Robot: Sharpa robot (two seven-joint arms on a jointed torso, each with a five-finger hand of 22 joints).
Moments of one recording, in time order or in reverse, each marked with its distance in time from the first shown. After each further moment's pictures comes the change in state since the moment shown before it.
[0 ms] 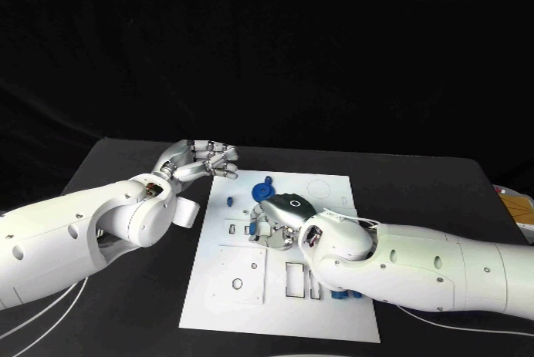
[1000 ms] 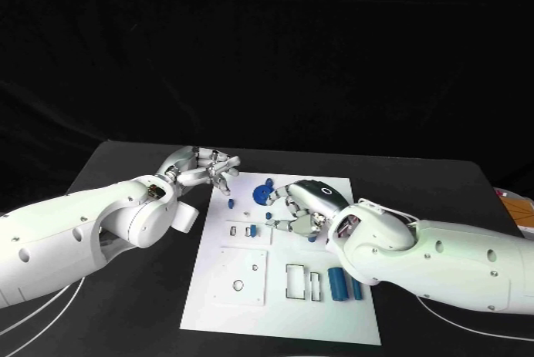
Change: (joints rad) left arm 0.000 0.001 -0.002 -0.021 -0.117 0.036 -0.109; left_hand -0.074 0.013 -0.082 0.001 -0.003 0.081 -0.034 0.041 0.031 0.205 -0.087 0.121 0.077 0.300 -0.106 0.385 0.266 0.000 0.198 -0.101 0.310 0.164; right arm 0.051 -0.172 0.005 0.108 0.141 -0.126 0.162; right_hand 0.058 0.046 -0.147 -0.007 0.072 -0.063 0.020 -0.048 -0.005 -0.098 0.021 -0.097 0.000 0.004 0.021 -0.041 0.001 0.015 0.000 0.018 -0.125 0.000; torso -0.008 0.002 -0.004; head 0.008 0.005
